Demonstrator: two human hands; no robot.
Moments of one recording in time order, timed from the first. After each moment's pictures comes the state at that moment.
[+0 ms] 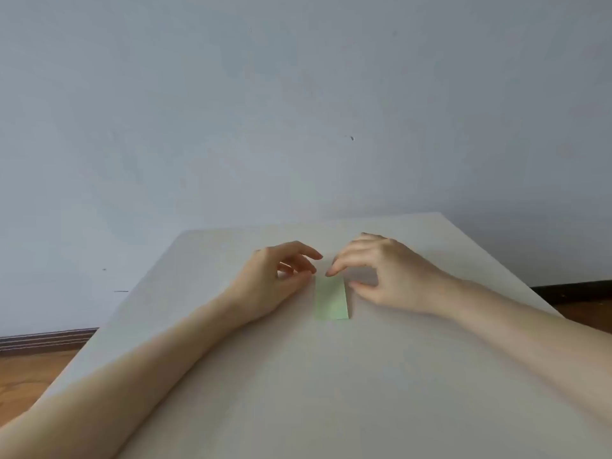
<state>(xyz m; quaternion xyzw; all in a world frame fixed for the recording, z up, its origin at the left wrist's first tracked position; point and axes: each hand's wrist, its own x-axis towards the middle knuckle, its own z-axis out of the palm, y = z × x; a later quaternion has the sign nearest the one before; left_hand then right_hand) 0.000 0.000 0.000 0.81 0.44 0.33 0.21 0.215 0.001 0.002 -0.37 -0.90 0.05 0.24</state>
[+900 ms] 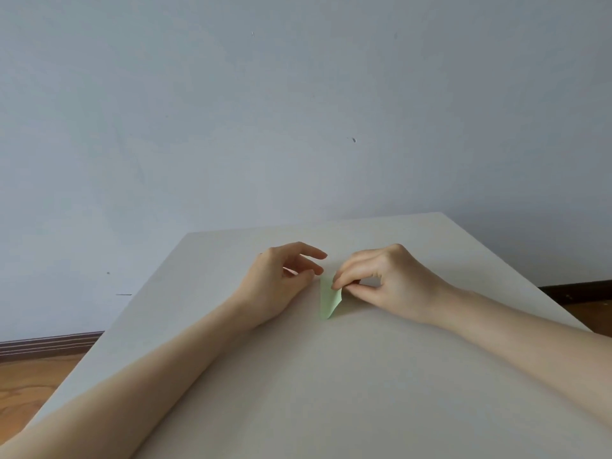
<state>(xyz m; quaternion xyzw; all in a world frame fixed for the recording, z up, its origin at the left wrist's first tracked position) 0.004 -0.005 0.000 0.77 0.48 0.36 0.24 0.206 -0.009 -0.006 -0.32 -0.88 0.09 0.34</state>
